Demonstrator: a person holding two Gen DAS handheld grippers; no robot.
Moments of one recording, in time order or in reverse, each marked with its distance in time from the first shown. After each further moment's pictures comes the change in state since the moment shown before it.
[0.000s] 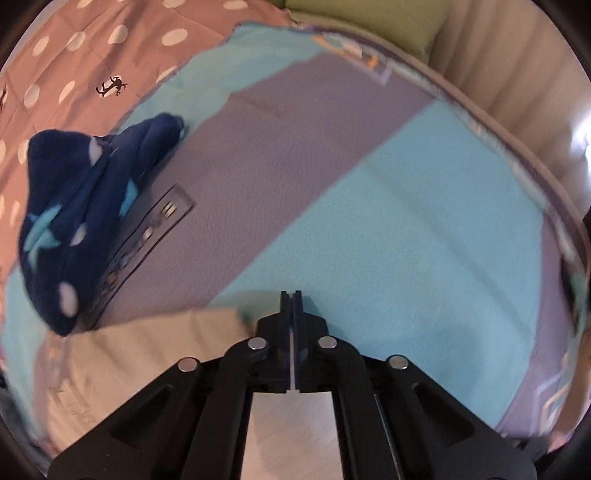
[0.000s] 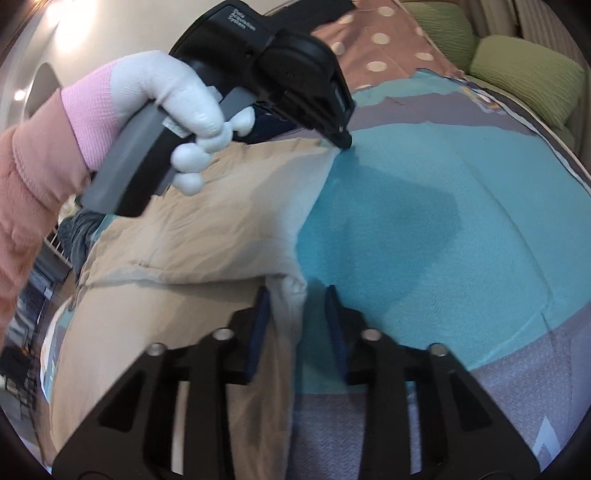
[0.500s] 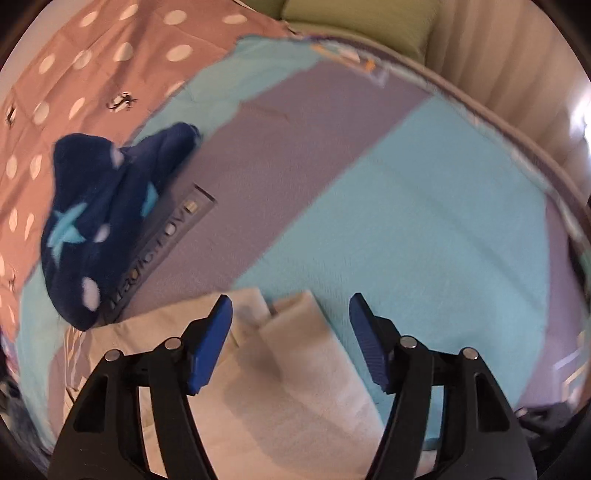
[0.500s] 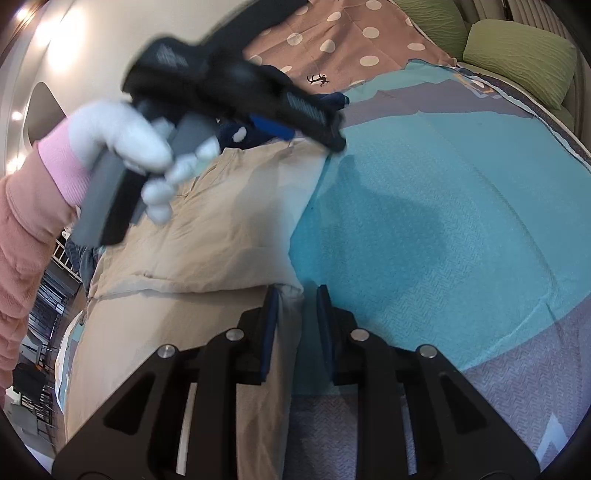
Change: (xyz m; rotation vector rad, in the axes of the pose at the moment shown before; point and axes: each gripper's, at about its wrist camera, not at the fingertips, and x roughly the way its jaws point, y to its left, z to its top) left arm -0.004 -0.002 -0.025 0.097 0.004 0.085; right arm 0.001 -0.012 0.002 0.043 0.003 0.036
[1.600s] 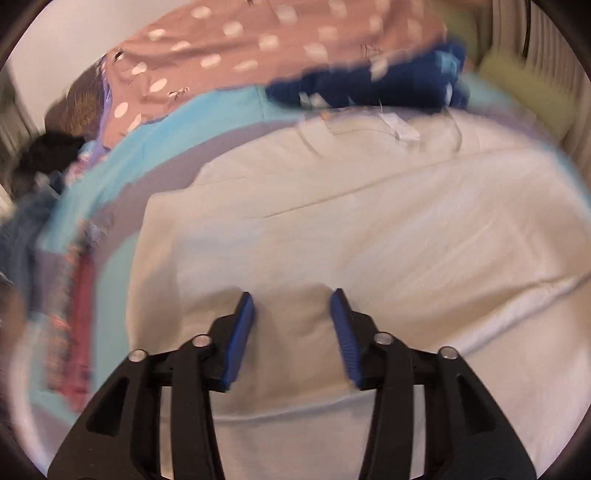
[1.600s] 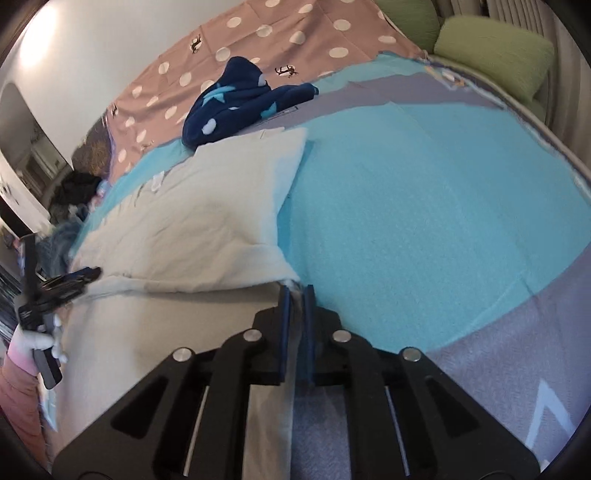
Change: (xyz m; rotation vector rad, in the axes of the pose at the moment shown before) left arm -0.074 0.182 -0.338 -0.601 -0.215 0.253; right arm -0.005 0.018 -0.003 0.008 0.037 -0.171
